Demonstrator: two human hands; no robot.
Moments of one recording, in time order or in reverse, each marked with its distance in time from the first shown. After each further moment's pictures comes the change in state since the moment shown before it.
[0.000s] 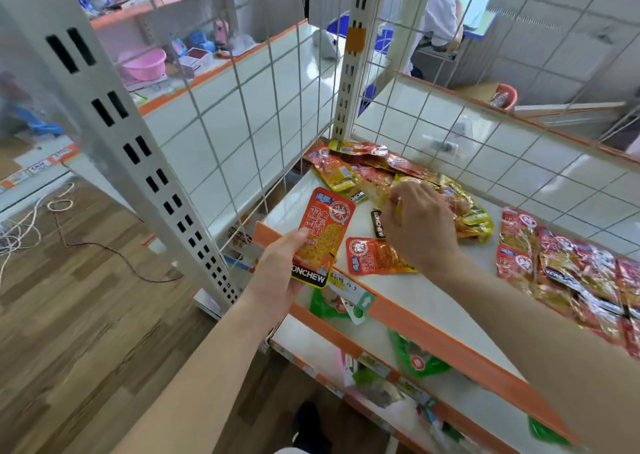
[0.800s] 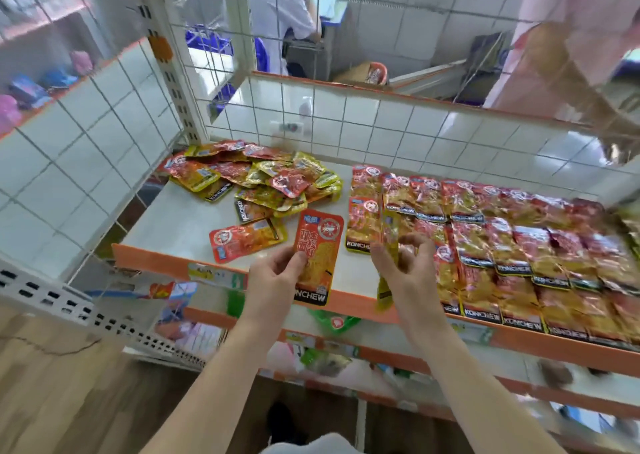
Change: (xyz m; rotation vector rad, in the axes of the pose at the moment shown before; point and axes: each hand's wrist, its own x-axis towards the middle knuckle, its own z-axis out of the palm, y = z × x) left_hand -0.053 -0.095 0.144 0.428 -0.152 0.205; right_hand -0.171 0.031 -0.158 0.991 0.138 0.986
